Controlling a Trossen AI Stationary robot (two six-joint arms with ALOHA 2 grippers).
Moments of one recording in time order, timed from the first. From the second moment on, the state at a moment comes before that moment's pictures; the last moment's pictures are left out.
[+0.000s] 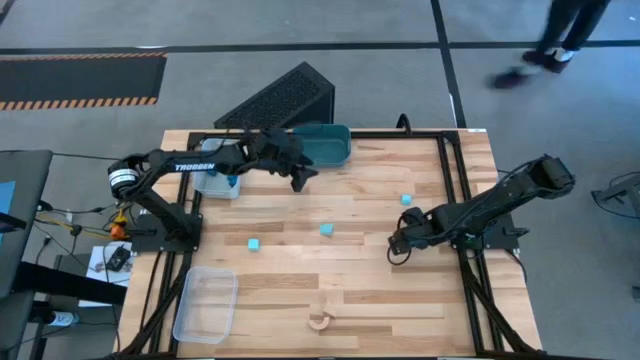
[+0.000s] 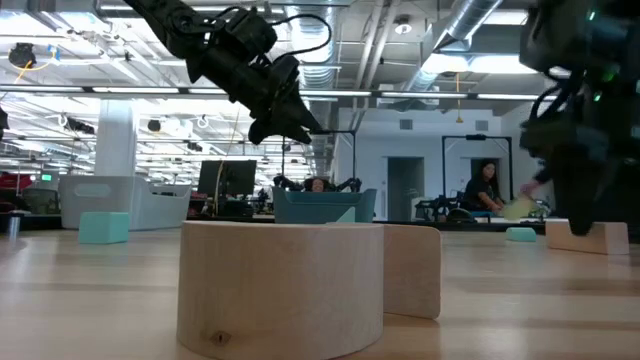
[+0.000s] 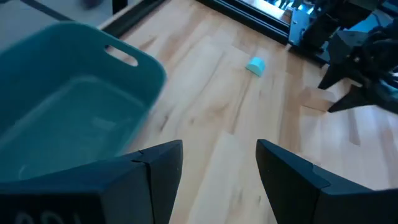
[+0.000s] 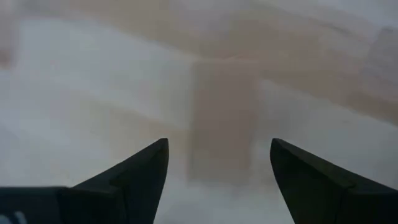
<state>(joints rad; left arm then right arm) 0.45 1.54 0.97 0.00 0.24 -0.19 0.29 1.27 0.57 -0.72 0.10 1.56</state>
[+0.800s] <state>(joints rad) 0.46 1.64 0.97 0.31 0.36 -0.56 0.14 1.33 0.87 -0.66 0.53 0.79</state>
